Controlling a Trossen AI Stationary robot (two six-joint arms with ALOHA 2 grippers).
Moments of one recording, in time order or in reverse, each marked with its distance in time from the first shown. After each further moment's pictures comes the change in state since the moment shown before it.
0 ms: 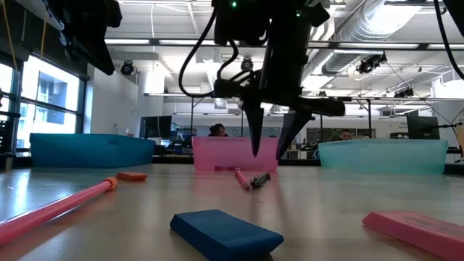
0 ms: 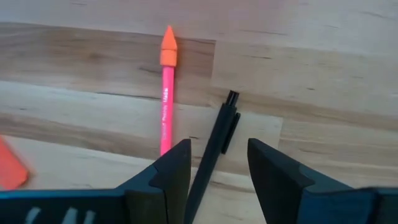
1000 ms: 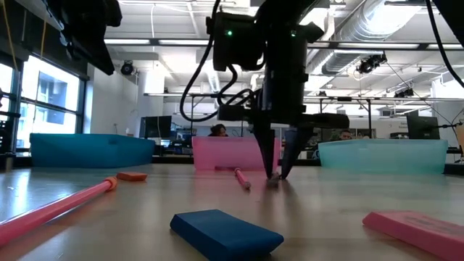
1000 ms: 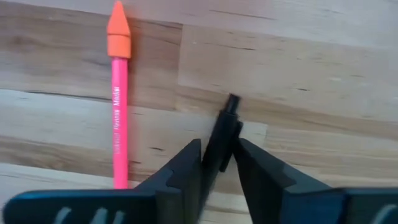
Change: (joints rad) left arm 0.000 0.000 0.000 0.000 0.000 0.039; right arm -0.020 0.071 0.000 -0.055 -0.063 -0.038
